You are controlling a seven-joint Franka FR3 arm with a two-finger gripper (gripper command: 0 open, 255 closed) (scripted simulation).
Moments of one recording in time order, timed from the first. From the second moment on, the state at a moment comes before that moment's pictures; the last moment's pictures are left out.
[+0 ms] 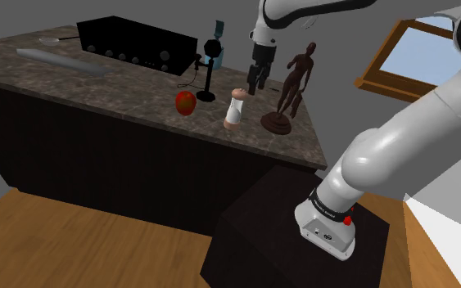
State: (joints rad) arm 0.01 -0.30 -0.11 -2.25 -0.02 1.82 -0.27
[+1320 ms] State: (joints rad) arm 0.01 0.02 -0.13 -2.08 -0.04 2.02 -0.39
